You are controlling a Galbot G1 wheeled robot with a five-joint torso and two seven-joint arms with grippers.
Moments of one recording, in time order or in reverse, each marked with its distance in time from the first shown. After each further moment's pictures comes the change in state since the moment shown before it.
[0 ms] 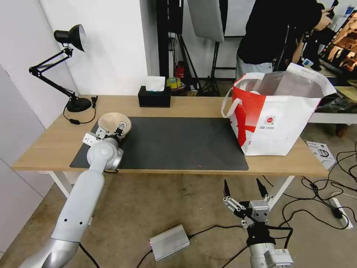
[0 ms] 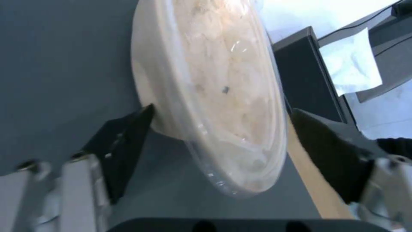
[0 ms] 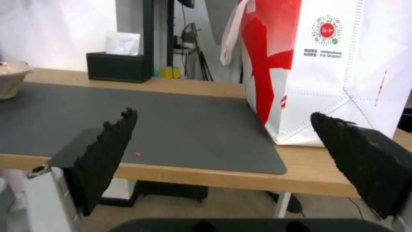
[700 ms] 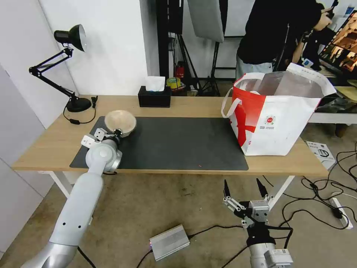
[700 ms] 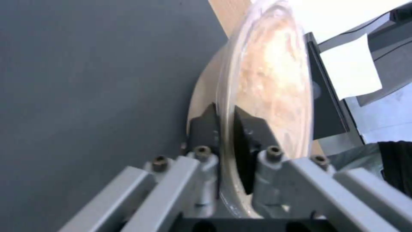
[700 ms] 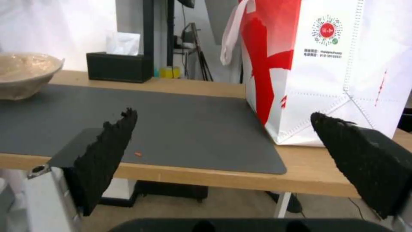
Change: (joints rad) left arm 0.025 0.011 -0.010 -0.028 0.008 -0.013 0.003; right arm 0.000 0.000 0.000 0.000 0.000 0.000 0.000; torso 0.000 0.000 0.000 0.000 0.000
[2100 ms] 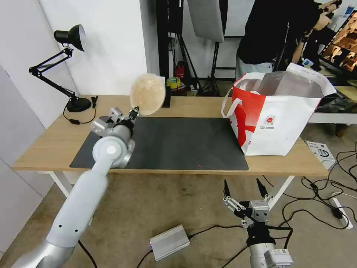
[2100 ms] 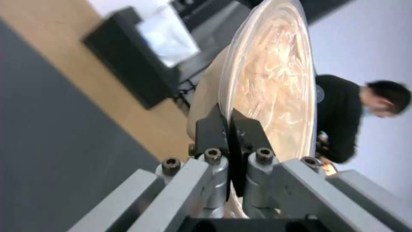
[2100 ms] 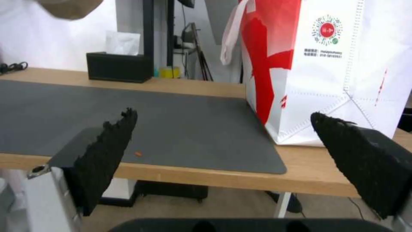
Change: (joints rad) left arm -0.095 0.046 0.193 -0.200 -0.069 -0.078 0.178; right arm 0.000 0.000 0.000 0.000 0.000 0.000 0.000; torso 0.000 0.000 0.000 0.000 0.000
